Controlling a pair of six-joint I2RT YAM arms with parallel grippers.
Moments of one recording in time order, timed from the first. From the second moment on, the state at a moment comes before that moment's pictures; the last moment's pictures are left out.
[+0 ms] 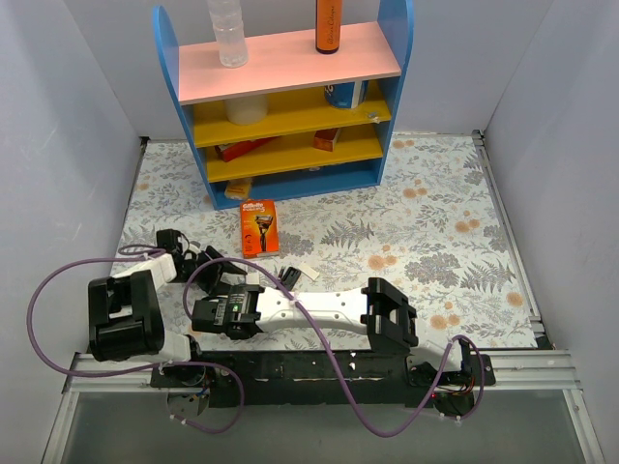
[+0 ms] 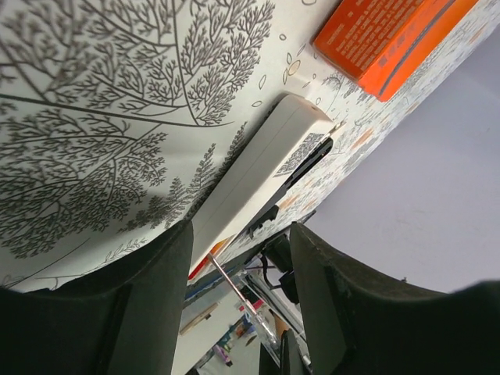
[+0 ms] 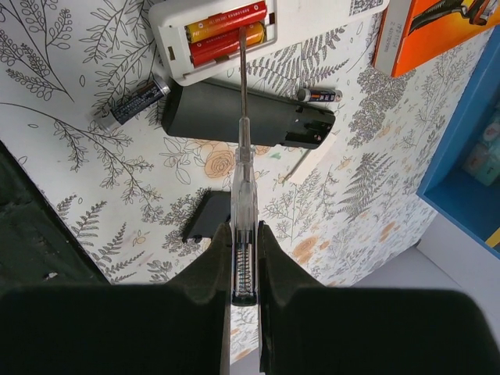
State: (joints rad) left arm 0.19 1.42 0.55 -0.42 0.75 -0.74; right arm 1.52 2.25 2.09 -1.28 0.53 -0.13
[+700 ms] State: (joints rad) left arm 0.10 1.47 0.53 -0.36 0.75 -0.79; right arm 1.53 2.27 2.10 -1.18 0.59 -0.25
